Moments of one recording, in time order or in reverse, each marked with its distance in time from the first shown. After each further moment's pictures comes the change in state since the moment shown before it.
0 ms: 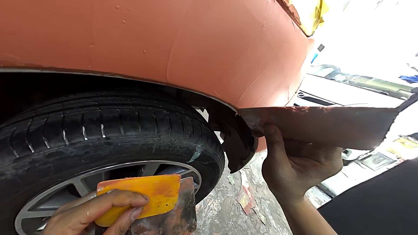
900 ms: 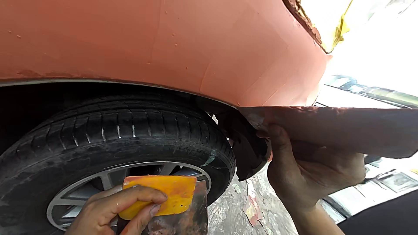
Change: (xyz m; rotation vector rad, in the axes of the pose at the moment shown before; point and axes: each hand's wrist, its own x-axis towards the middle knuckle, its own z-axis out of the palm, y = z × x) left_hand -0.001 0.001 -0.003 0.010 0.029 0.017; right_hand 0.018 -0.017 0.030 0.017 -0.049 -0.070
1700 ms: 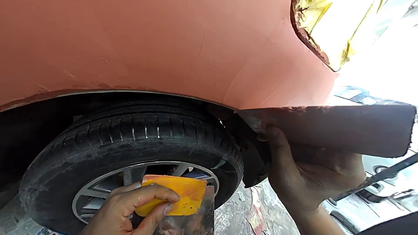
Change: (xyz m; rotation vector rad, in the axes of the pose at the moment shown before) left_hand -0.006 0.004 -0.006 0.038 0.016 0.013; right_hand 0.011 -0.014 0.021 -0.003 -0.050 -0.019
